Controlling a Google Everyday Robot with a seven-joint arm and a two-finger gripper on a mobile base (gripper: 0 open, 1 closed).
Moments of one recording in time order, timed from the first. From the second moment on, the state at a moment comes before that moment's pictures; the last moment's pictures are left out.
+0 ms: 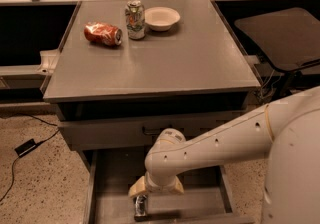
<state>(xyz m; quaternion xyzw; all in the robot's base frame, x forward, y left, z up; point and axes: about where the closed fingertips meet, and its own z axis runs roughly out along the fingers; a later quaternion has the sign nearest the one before) 0.416 -0.005 0.470 -1.00 -0.02 0.01 0.06</state>
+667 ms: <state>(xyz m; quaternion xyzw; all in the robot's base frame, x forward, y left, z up) 0.436 0.014 0.434 -1.00 -0.02 -0.03 0.04</state>
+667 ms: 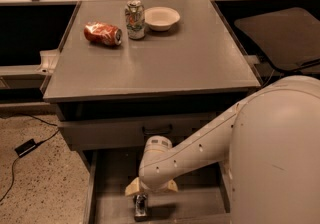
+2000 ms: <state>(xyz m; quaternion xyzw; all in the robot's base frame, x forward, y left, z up) 0.448 0.037 0.371 -1.00 0.02 -0.03 0.08</state>
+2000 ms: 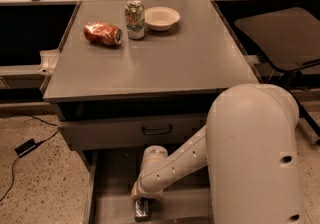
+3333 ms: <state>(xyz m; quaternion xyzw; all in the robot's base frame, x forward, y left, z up) 0.434 0.043 0.389 -0.99 0.00 -0.03 0.16</state>
